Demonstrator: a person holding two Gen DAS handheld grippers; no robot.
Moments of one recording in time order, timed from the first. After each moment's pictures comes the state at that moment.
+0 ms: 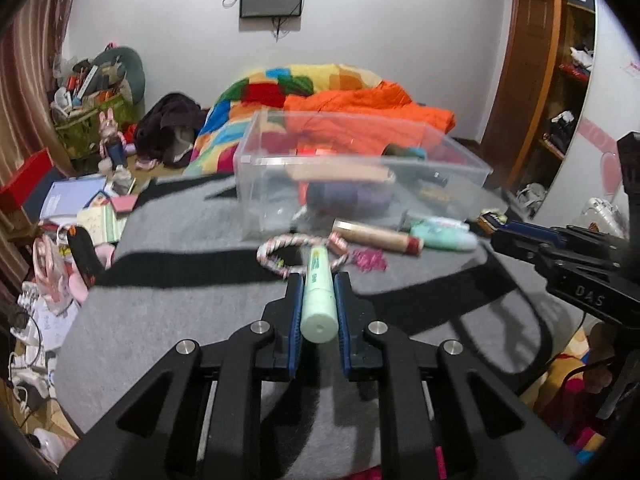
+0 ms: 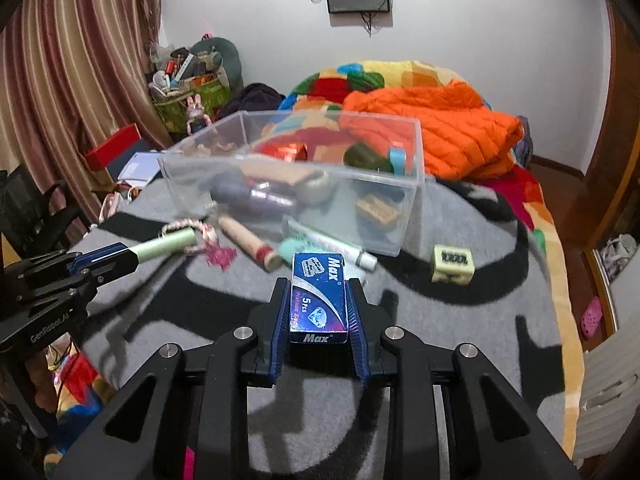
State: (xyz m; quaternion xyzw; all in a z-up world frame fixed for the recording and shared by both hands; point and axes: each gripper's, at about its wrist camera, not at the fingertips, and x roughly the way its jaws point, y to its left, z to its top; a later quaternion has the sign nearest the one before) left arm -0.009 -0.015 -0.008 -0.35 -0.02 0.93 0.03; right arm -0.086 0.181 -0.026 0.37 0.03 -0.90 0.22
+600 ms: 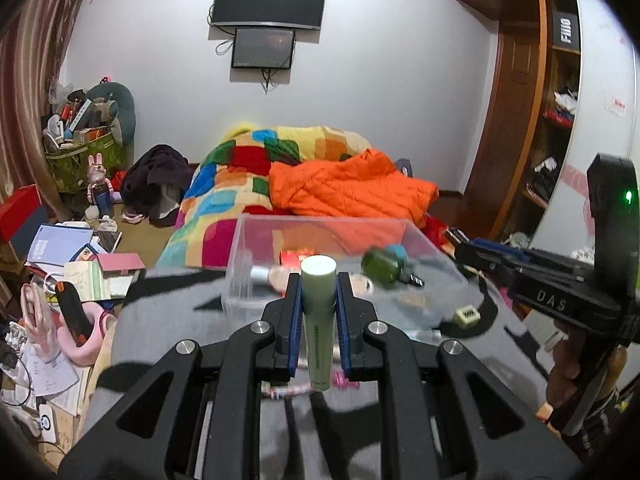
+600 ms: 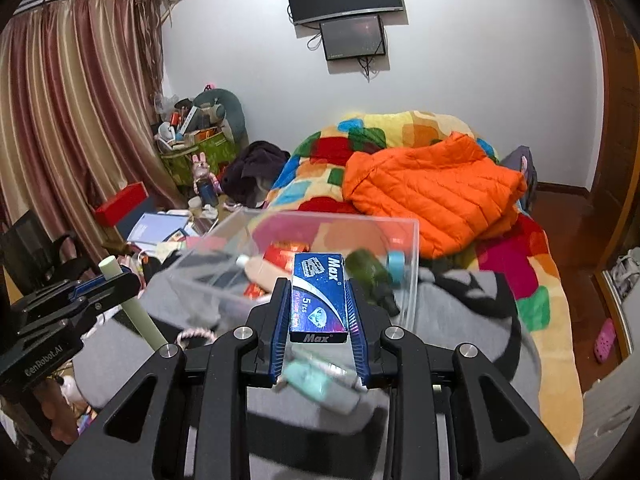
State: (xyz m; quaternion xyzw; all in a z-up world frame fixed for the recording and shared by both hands) left arm -0.052 -0.019 0.066 -0.27 -0.05 0.96 0.05; right arm -0.140 0.180 0.036 0.30 -0.01 -0.93 0.22
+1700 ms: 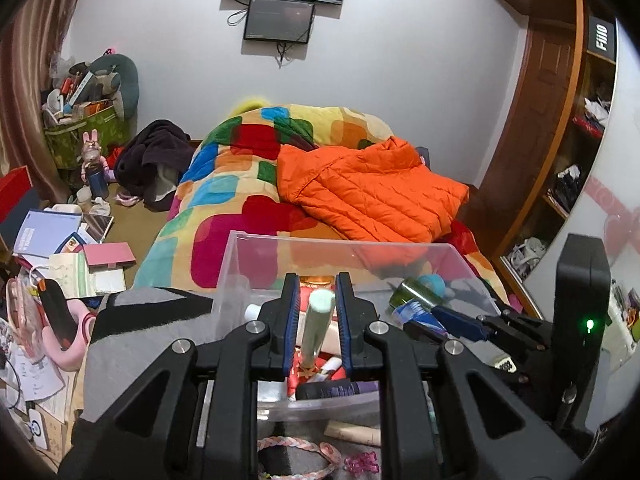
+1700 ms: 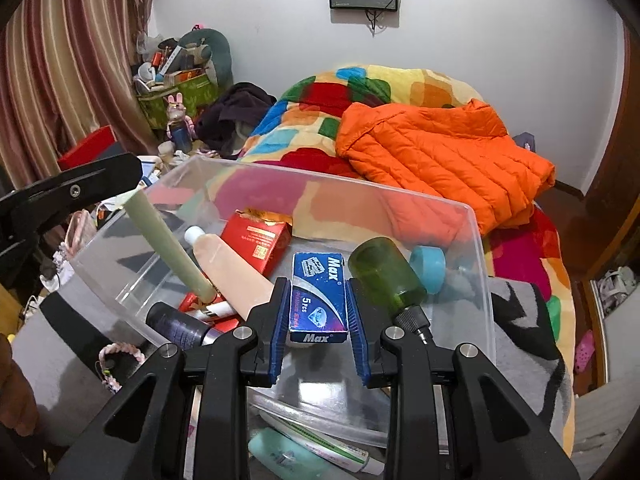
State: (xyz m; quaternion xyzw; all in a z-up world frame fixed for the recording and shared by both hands) left arm -0.159 -0.028 0.041 -0.32 -0.07 0.95 0.04; right arm -0.217 0.123 -0.025 0.38 0.07 -0.90 0.20
